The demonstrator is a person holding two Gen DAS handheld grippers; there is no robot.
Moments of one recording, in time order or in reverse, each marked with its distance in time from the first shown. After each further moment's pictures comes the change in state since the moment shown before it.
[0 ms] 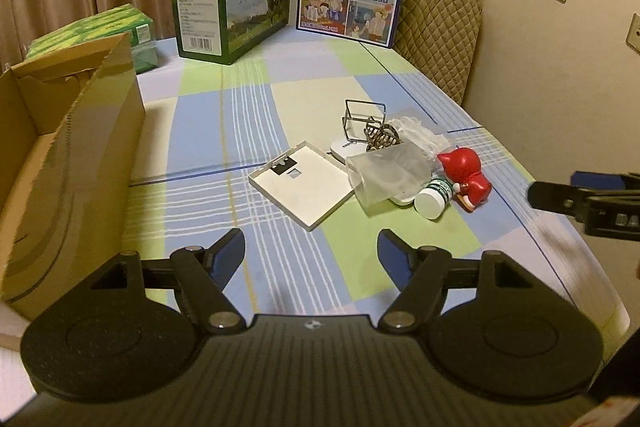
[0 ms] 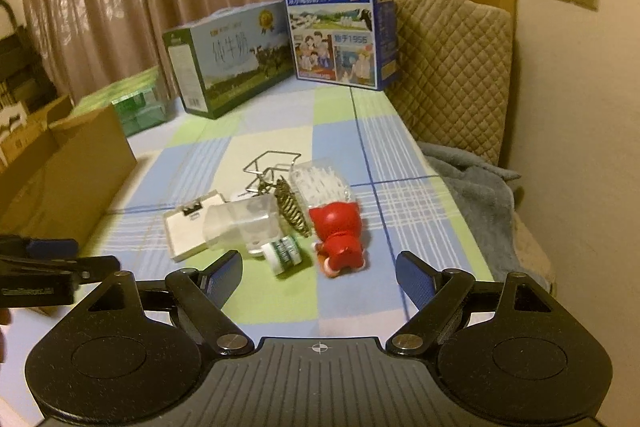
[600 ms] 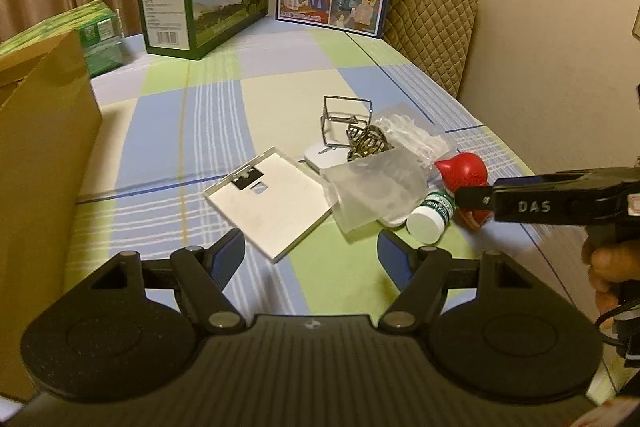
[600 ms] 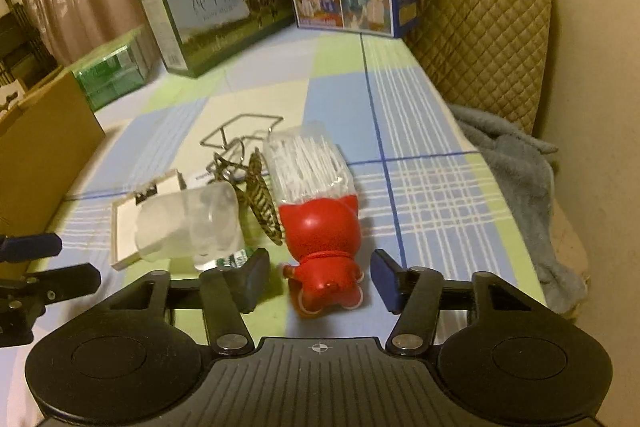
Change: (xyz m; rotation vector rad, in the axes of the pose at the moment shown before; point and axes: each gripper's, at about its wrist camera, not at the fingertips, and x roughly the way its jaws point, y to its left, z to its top) left arm 0.058 -0.021 0.015 0.019 0.015 -0.028; right arm 0.112 -0.036 0.014 0.014 0.138 0.063
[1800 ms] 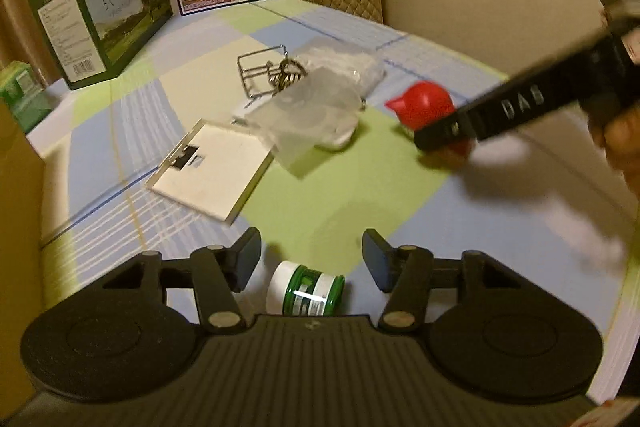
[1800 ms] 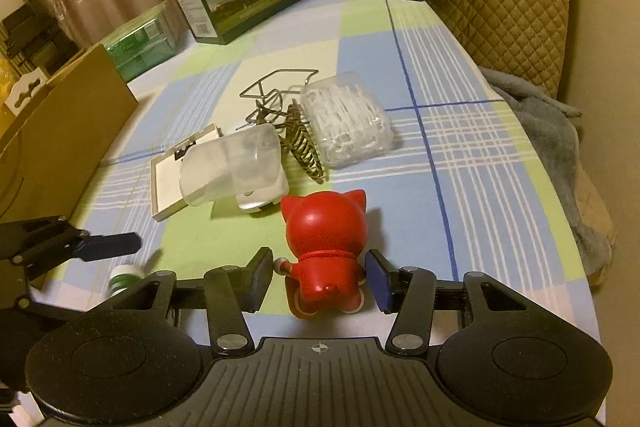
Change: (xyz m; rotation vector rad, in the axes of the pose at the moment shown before) left arm 0.003 -0.020 -0.043 0.363 0.061 -0.091; right arm -0.016 0.012 -0.022 0.022 0.084 0.085
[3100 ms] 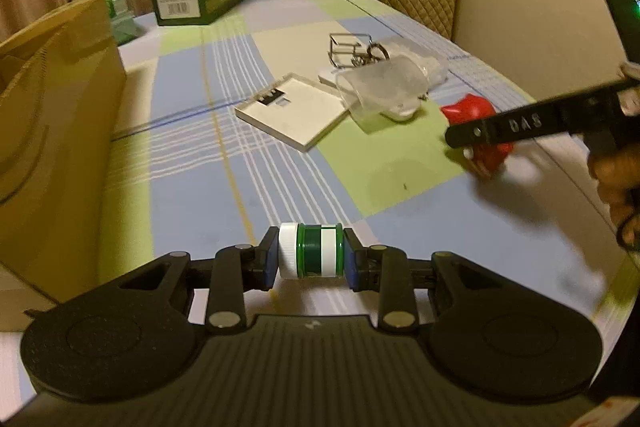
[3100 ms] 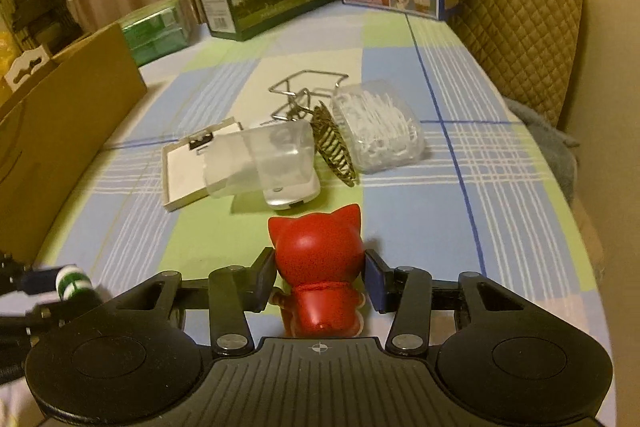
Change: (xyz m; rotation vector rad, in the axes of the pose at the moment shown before) left arm -0.052 0.023 -0.042 -0.279 -0.005 0.100; right arm 0.003 0.034 -0.013 -0.095 -0.051 -0.046
